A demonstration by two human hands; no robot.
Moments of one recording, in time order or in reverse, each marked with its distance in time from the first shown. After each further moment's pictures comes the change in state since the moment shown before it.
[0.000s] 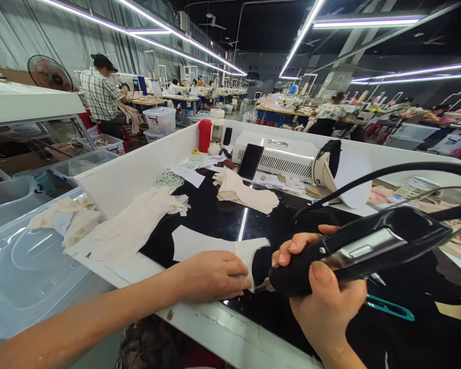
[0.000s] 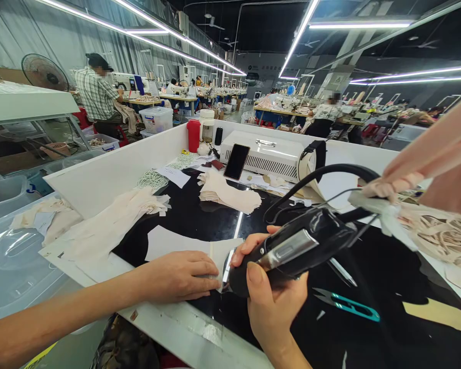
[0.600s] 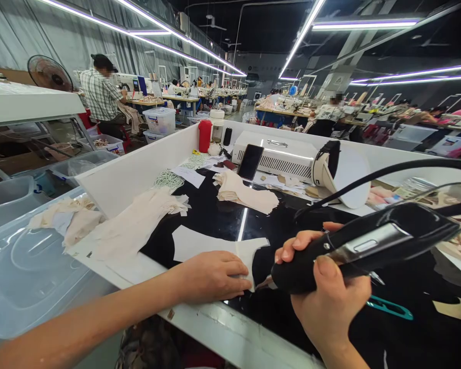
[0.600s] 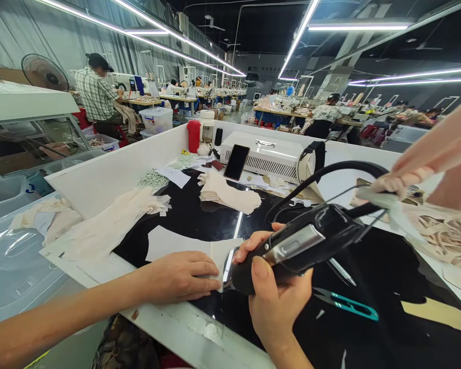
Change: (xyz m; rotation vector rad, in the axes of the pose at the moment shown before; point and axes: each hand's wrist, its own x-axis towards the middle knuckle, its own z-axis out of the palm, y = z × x) left_hand -0.002 0.000 0.005 -0.002 0.068 0.011; right_hand 0.003 -0.003 0.003 0.028 0.065 0.010
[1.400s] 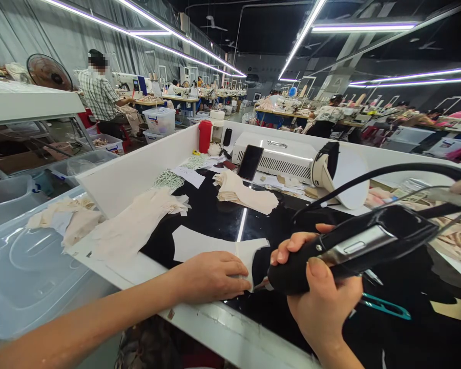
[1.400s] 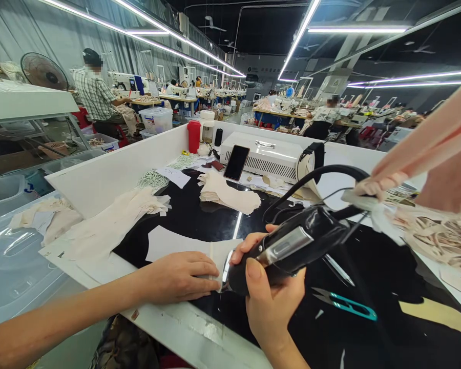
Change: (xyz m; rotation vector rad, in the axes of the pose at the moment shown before) left_hand 0.000 0.001 0.003 -0.032 0.056 -0.014; right_hand -0.003 0.004 -0.001 -0.007 -0.042 -0.001
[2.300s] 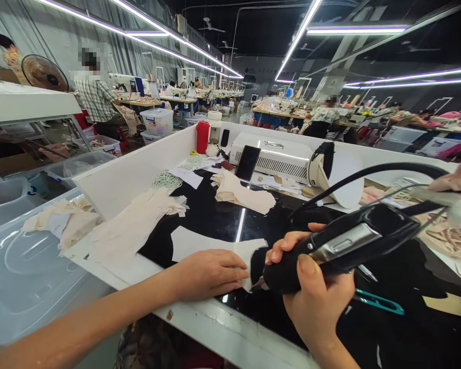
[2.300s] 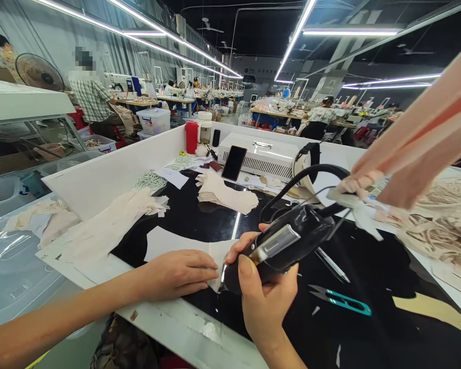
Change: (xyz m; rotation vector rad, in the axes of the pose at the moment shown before) left_hand -0.007 -0.003 -0.003 -0.163 0.008 -0.139; right_hand -0.004 0.000 0.002 -0.084 -0.008 0.005
